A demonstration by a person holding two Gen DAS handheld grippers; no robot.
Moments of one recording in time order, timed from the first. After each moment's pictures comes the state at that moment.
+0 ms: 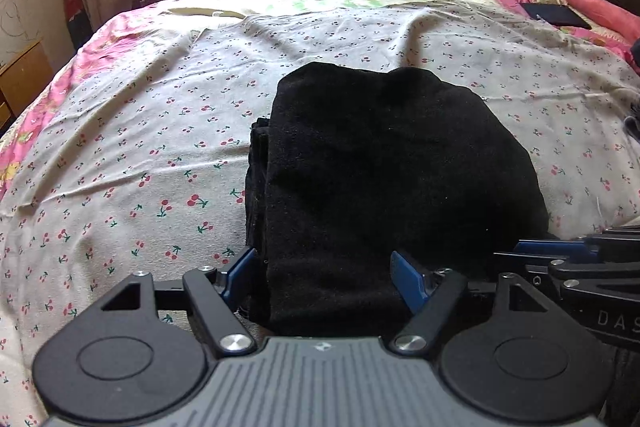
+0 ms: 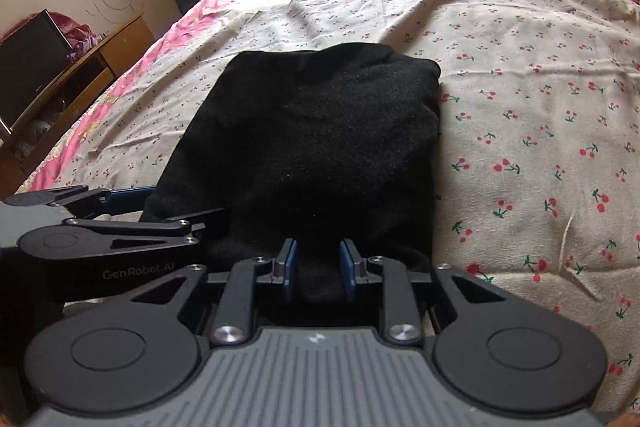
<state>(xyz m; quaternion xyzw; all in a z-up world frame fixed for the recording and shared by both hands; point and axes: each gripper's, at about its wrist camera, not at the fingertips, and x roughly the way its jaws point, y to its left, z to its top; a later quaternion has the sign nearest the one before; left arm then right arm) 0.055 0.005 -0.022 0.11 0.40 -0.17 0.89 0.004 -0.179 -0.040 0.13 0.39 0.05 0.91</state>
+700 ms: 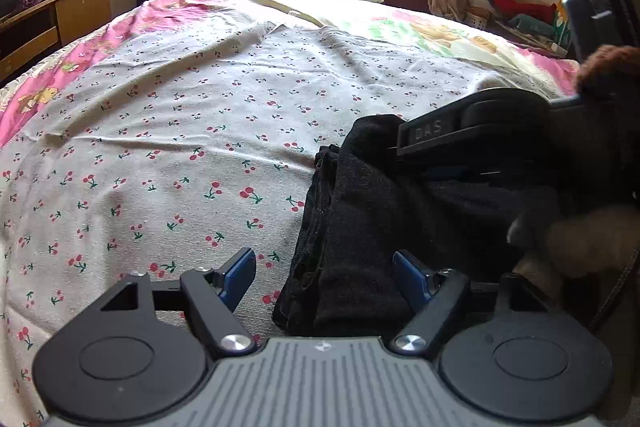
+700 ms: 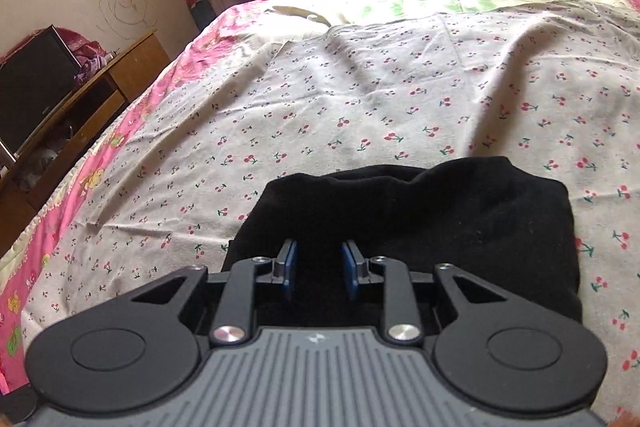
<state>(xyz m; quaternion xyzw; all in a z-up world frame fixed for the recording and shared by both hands) 0.068 0.038 -0.023 -0.01 0.39 -0.10 0.92 0.155 -0.136 -0.036 0.12 0.39 0.07 0.91</state>
